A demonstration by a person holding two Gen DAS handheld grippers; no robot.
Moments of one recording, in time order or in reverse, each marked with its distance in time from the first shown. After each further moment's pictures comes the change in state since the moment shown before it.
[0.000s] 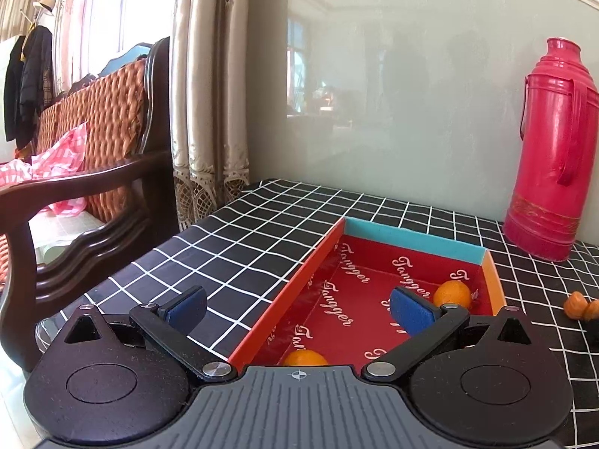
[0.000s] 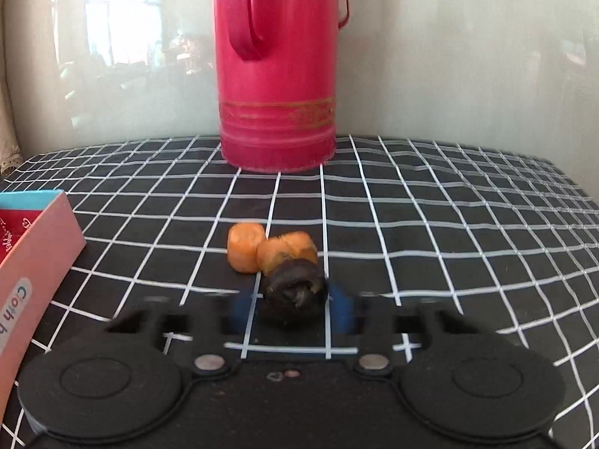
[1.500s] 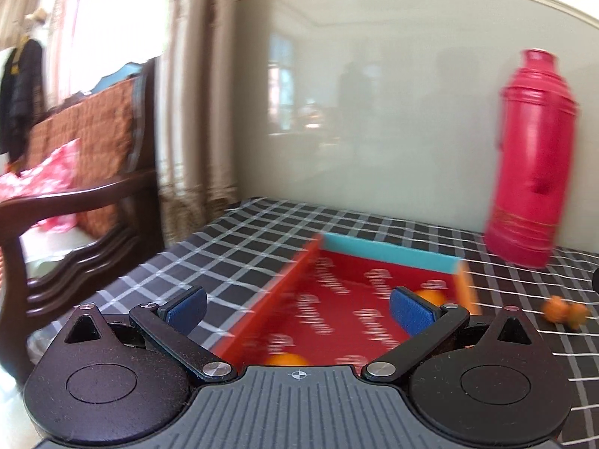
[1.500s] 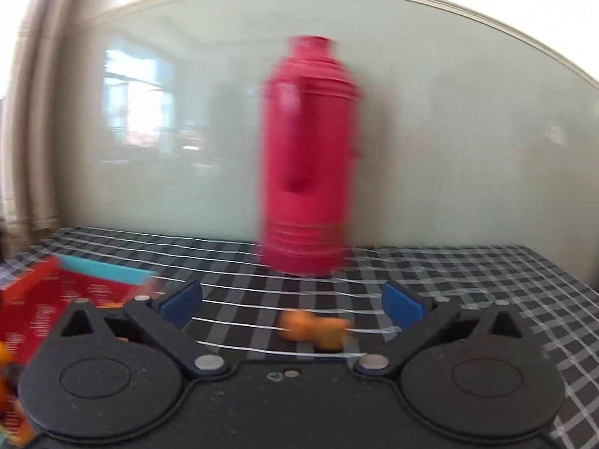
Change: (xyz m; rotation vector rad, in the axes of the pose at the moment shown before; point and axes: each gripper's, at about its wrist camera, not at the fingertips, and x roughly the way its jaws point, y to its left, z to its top) left arm -0.021 -0.019 -0.002 0.026 -0.071 -0.069; right arm -0.099 0.016 -0.012 -0.006 -0.338 -0.085
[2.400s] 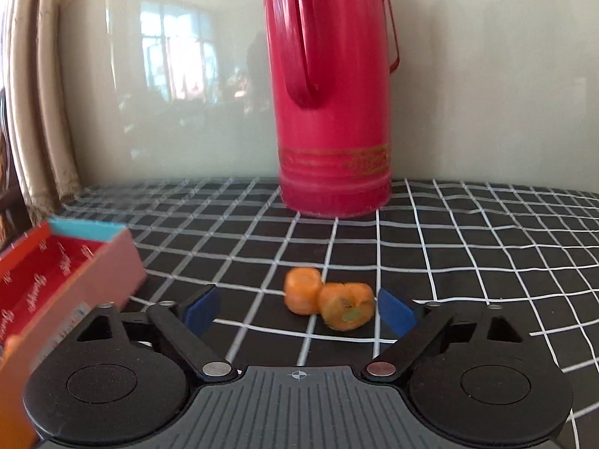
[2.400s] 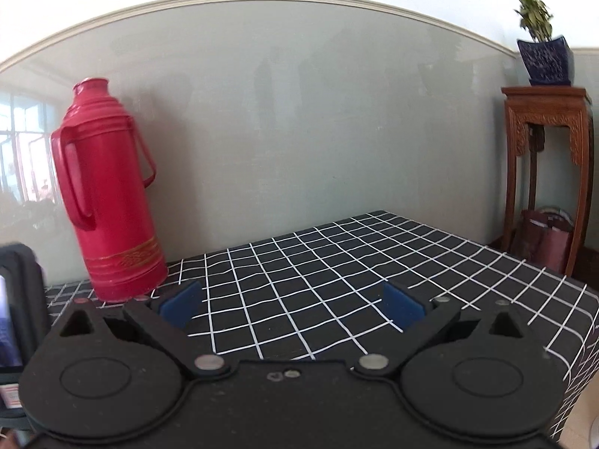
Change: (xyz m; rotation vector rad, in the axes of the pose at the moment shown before) left arm 0.028 -0.297 -0.026 0.155 0.143 -0.125; right arm -0.024 -0.162 -0.012 0.265 -0.037 -0.227
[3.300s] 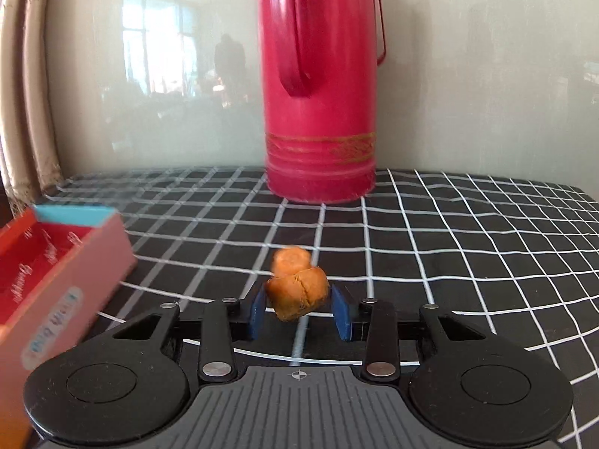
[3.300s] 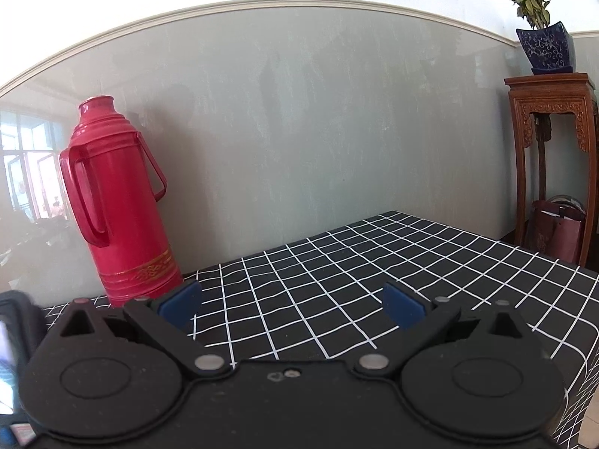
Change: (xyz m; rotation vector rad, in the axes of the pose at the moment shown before) left arm -0.011 0.022 -0.011 0.013 -0.014 -0.089; right arm -0.004 0.007 0.002 0.026 -0.019 0.039
